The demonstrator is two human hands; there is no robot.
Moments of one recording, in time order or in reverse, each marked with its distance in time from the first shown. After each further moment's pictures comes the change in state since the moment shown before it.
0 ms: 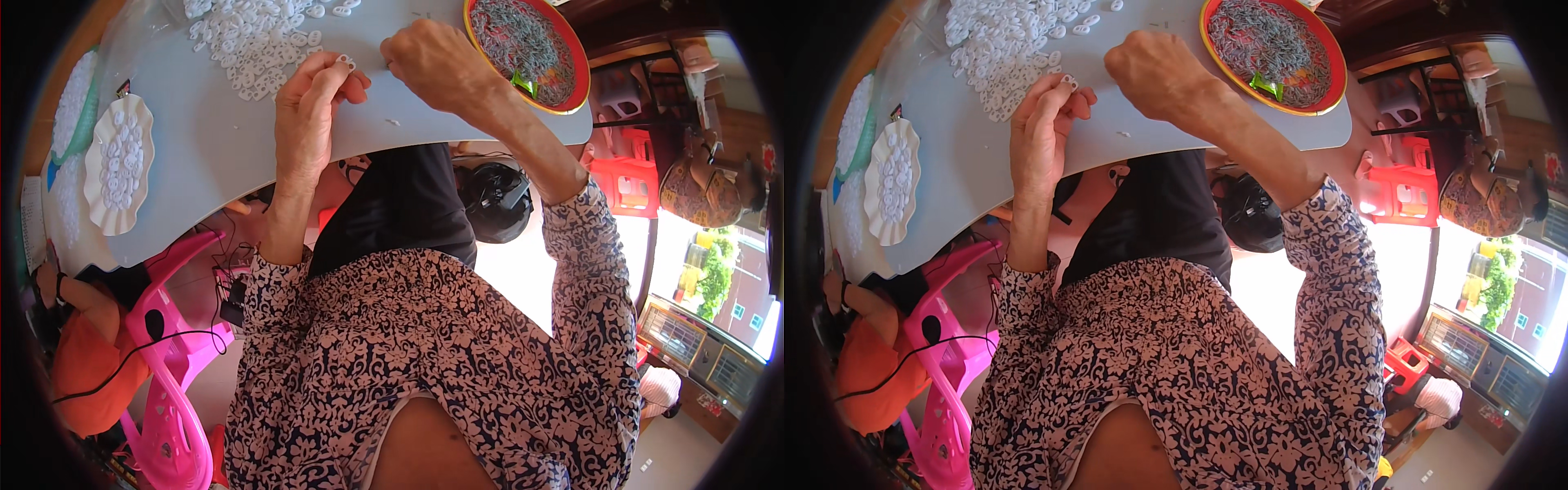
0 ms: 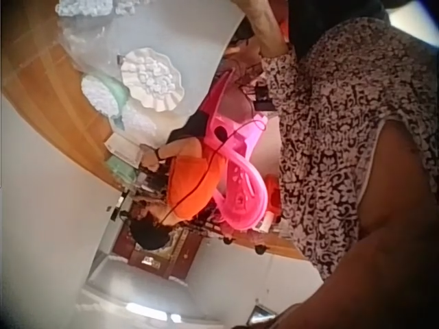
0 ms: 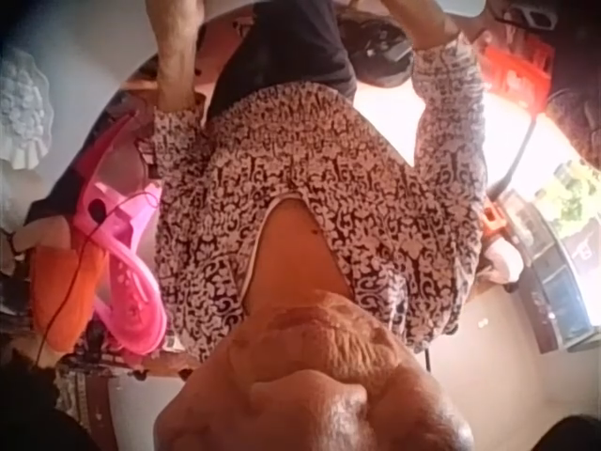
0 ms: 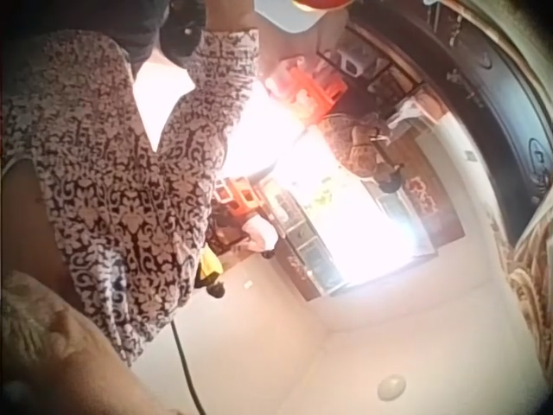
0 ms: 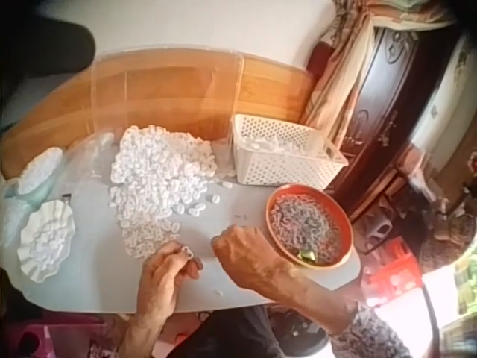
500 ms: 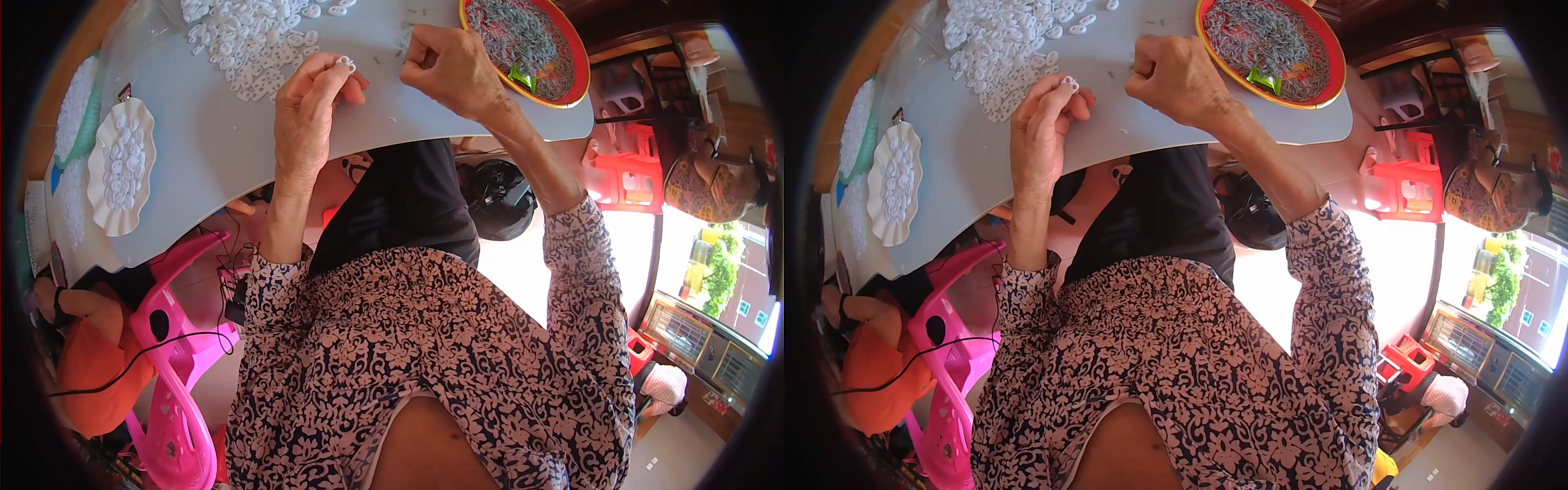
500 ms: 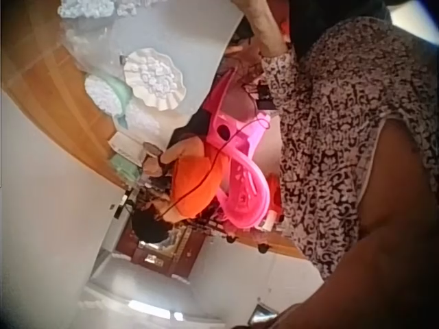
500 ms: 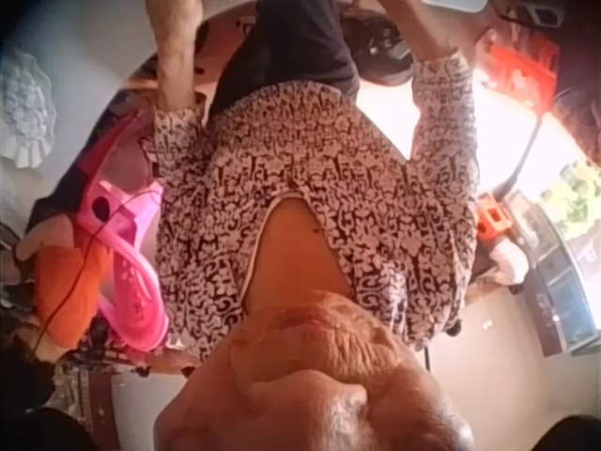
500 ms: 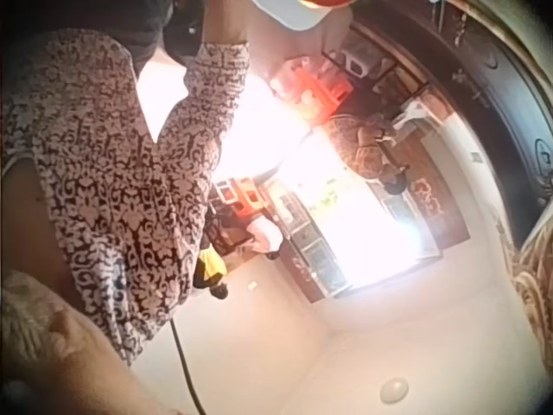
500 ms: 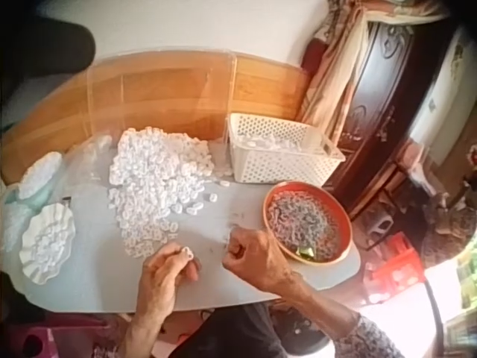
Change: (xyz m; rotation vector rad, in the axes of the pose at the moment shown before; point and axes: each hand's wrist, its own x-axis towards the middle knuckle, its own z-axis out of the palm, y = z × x) left_hand 0.001 -0.002 -0.002 0.086 -0.068 0.050; right_hand -0.026 0.003 0.004 0.479 0.147 0.343
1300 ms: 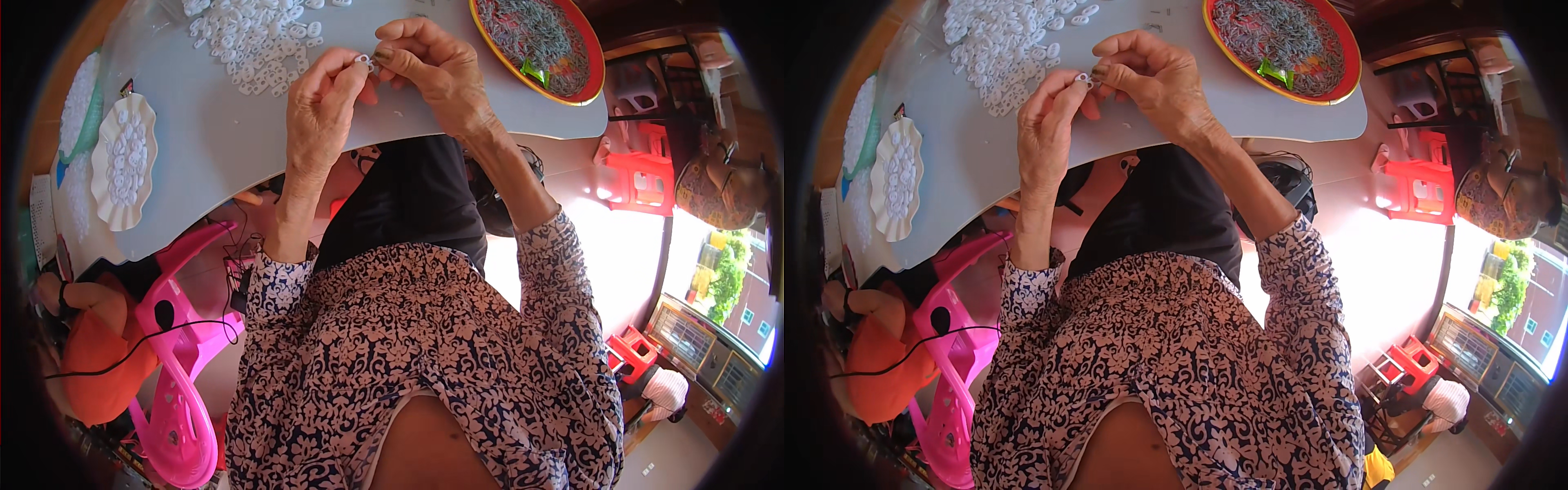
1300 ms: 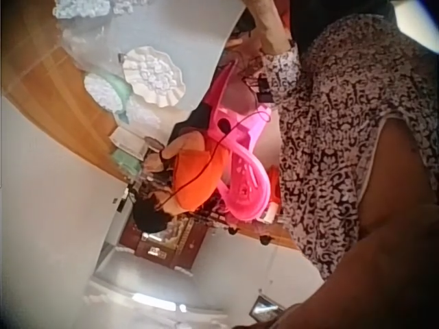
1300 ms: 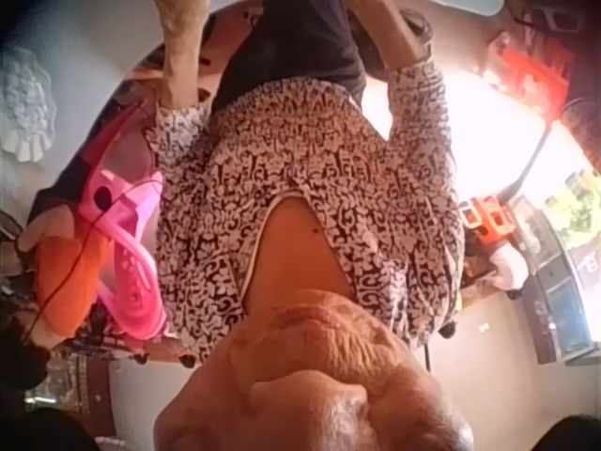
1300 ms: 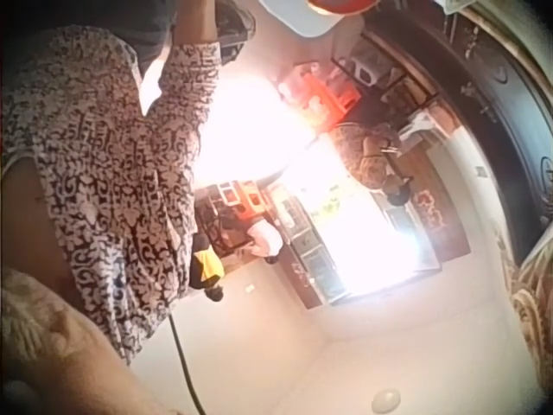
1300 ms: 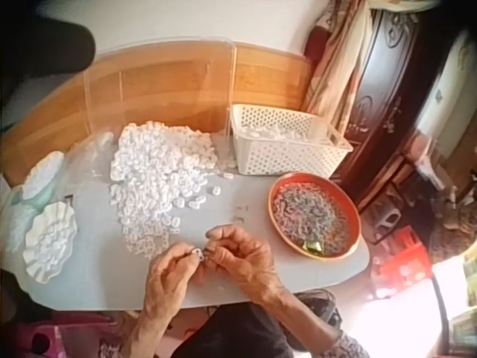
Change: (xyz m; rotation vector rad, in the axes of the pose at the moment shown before) left_hand -0.005 0.000 0.006 0.360 -0.007 0.073; right_hand -0.013 -0.010 0.035 1.157 0.036 0.126
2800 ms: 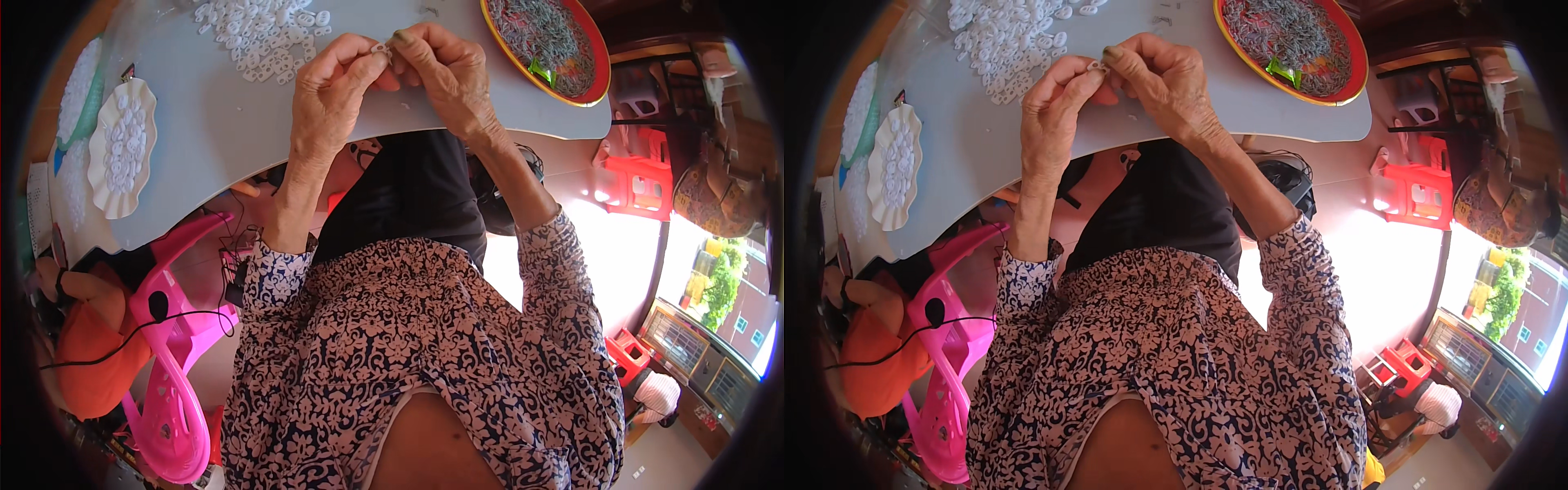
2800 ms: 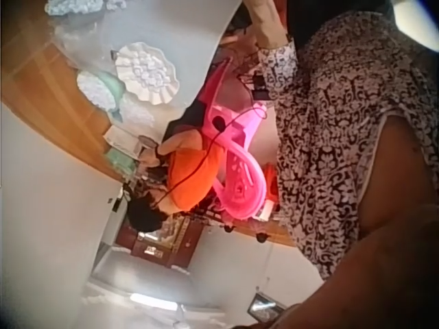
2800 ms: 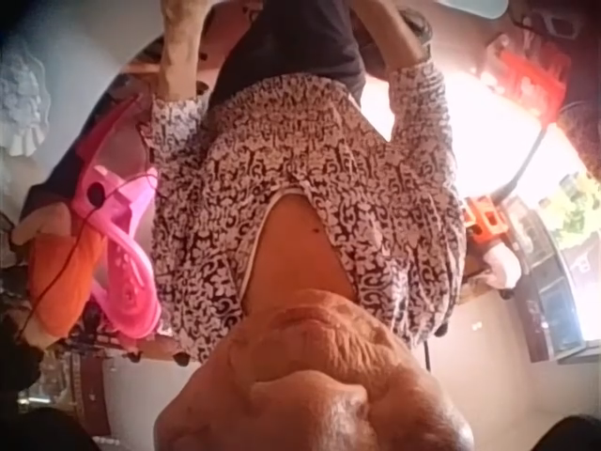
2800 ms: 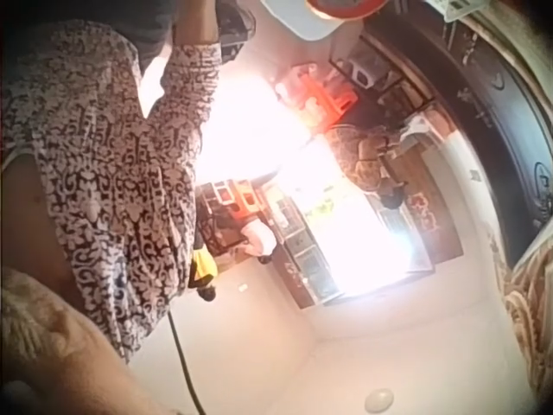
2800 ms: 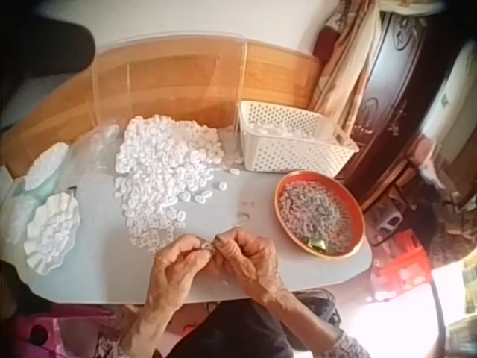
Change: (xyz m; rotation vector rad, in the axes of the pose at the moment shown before) left_hand 0.002 -0.003 0.003 -0.155 -0.076 0.086; right_hand -0.004 0.000 0.005 -0.246 0.057 -0.091
